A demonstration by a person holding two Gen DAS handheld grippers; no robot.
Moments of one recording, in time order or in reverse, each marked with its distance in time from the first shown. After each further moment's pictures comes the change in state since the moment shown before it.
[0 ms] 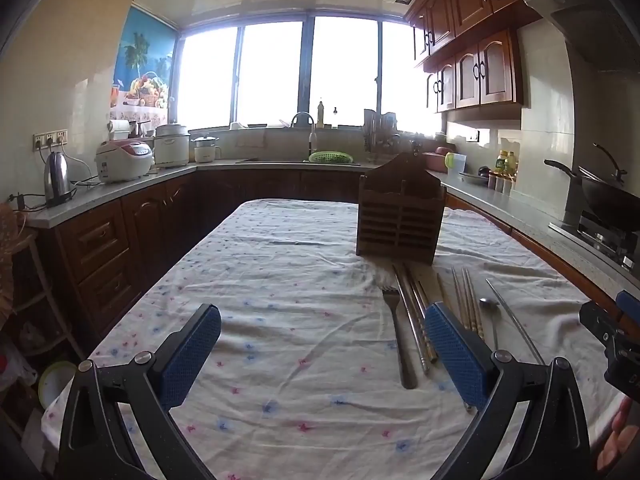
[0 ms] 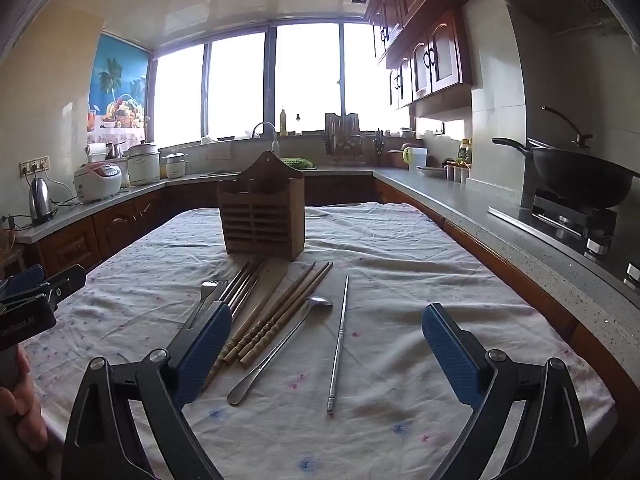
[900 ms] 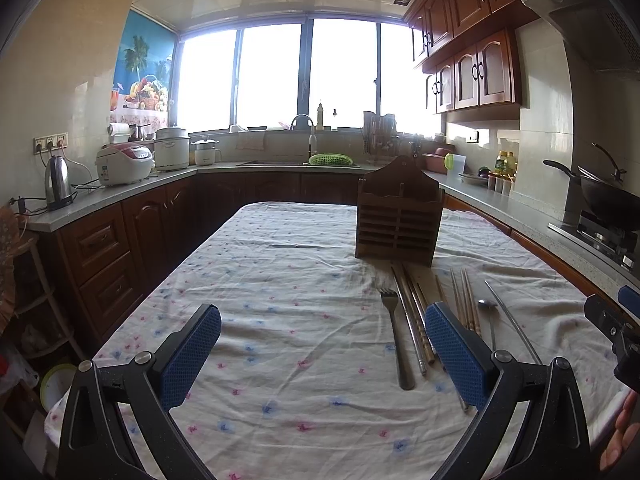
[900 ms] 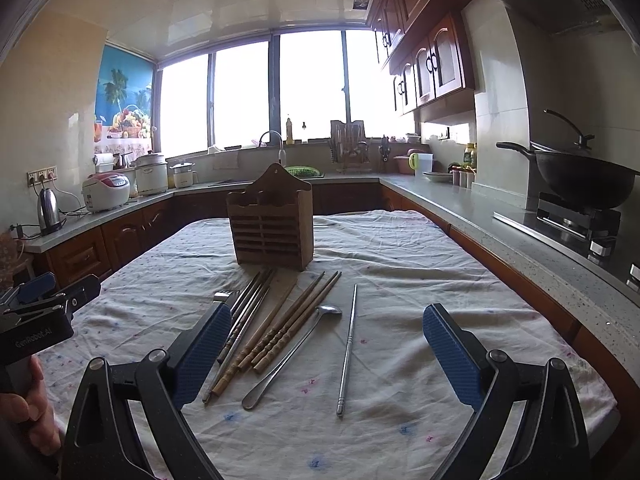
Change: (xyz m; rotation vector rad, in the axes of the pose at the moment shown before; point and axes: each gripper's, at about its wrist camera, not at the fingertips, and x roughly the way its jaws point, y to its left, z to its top) left arm 0.000 -0.002 -0.001 0.003 0.006 0.004; right arm -0.005 0.000 0.000 0.013 -0.023 0.032
